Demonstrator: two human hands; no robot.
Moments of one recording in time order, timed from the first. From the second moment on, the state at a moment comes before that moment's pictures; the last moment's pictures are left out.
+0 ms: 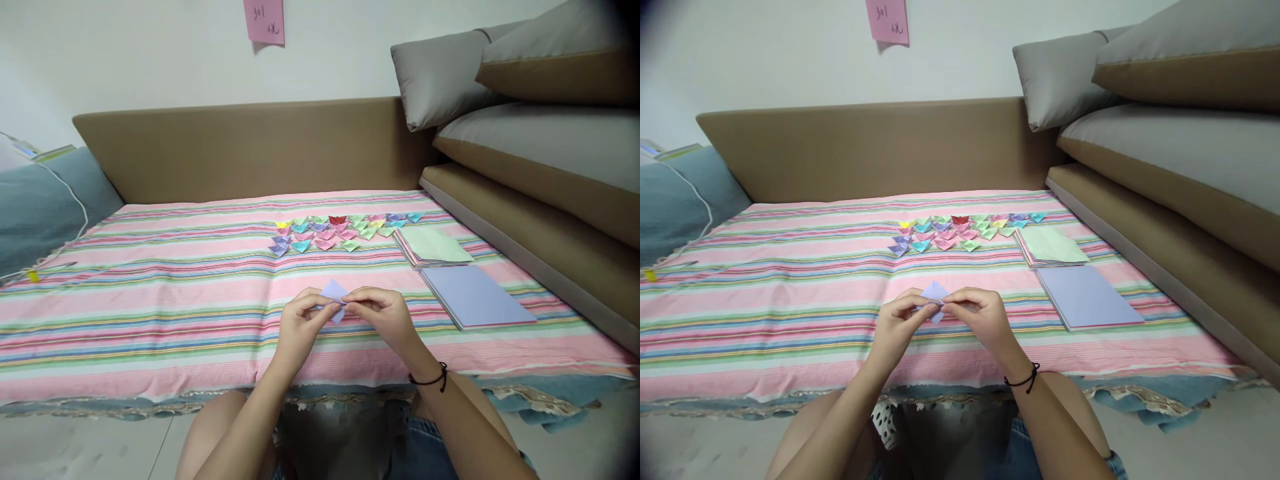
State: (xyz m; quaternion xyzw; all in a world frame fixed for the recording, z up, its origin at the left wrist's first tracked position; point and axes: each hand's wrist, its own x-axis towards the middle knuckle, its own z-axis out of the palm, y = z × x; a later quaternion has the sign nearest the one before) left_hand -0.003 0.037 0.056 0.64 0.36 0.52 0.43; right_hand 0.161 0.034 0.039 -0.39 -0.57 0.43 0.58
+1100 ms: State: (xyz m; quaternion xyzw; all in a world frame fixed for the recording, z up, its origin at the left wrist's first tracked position) left_hand -0.008 0.037 0.061 0.67 0.33 0.51 0.42; right_hand 0.167 0.034 0.044 -0.36 -0.68 0.29 0.57
